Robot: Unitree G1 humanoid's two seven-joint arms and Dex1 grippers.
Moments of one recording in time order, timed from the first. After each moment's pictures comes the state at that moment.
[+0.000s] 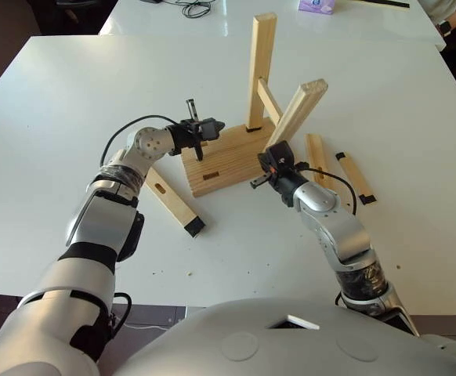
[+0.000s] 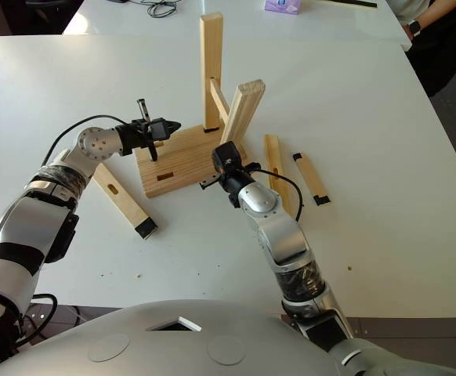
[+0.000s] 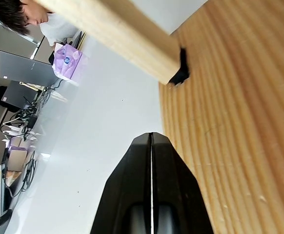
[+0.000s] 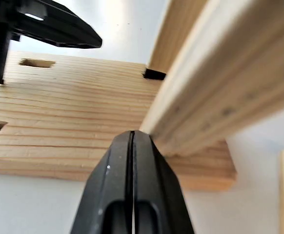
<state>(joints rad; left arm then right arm) -0.79 0.42 -0.34 1.20 0.31 -0.76 -0.63 -0.09 -0.11 0.34 -0.31 0.02 0.74 0.14</state>
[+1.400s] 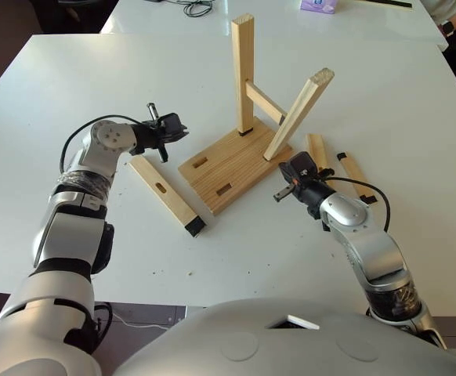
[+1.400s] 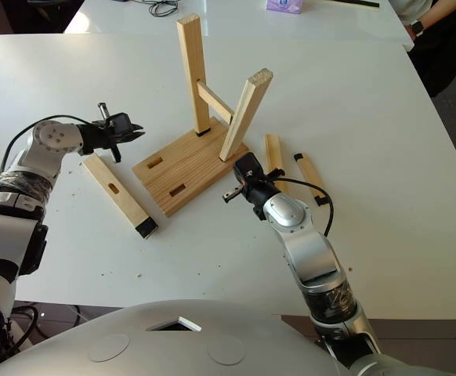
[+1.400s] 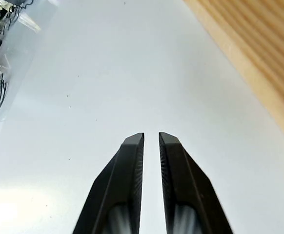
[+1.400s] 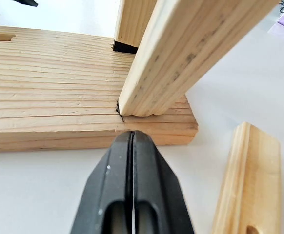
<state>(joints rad) -0.72 0.58 -0.27 1.06 0.27 -0.46 -0.79 0.02 -0.27 0.35 -0.51 -0.04 0.81 0.25</state>
